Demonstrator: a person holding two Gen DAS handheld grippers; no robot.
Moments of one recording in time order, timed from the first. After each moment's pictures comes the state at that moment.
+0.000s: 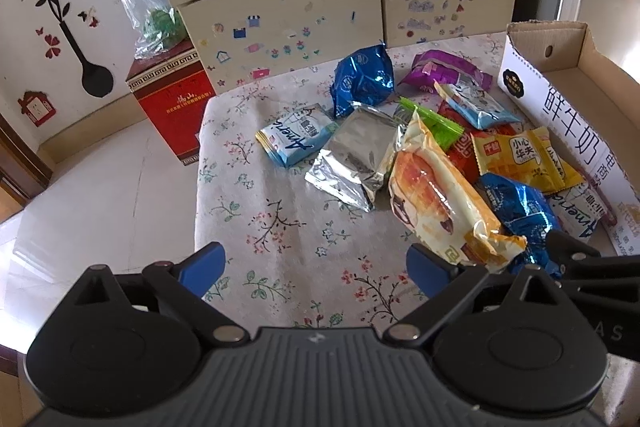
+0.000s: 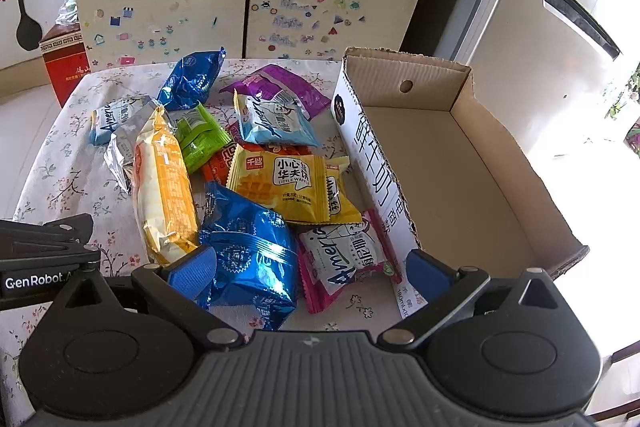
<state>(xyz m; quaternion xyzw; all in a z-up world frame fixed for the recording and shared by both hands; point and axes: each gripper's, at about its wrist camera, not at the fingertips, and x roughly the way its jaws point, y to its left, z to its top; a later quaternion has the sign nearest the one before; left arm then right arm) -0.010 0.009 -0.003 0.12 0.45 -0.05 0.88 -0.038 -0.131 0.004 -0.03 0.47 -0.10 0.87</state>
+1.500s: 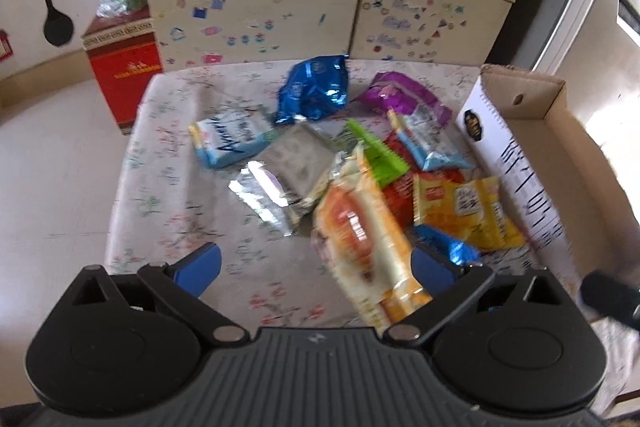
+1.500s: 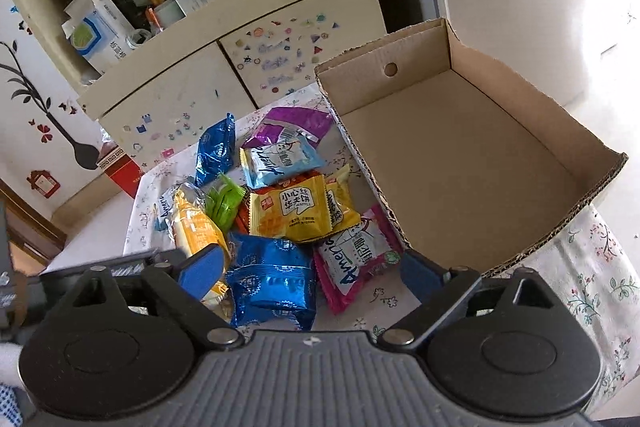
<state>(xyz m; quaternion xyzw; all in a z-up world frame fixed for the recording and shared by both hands) 0.019 -0.007 -0.007 -0.02 0.48 -0.09 0.87 -0.065 -0.217 0.024 0.21 0.43 -0.03 0.88</state>
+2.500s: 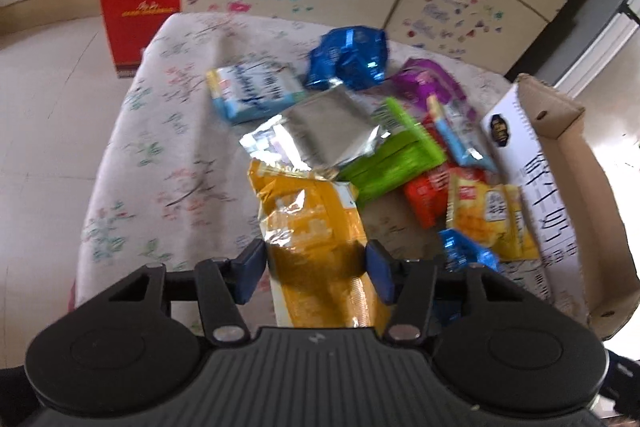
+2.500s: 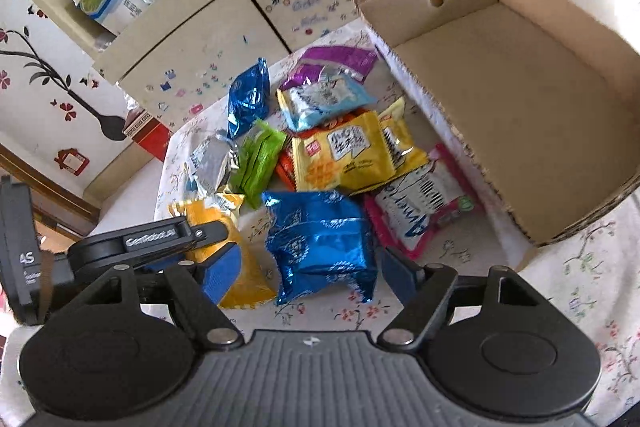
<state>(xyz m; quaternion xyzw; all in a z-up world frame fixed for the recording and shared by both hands) 0.031 0.035 -0.039 -0.10 0.51 -0.08 0.85 -0.046 -0.194 -0.006 0.26 0.48 0.03 0.83</state>
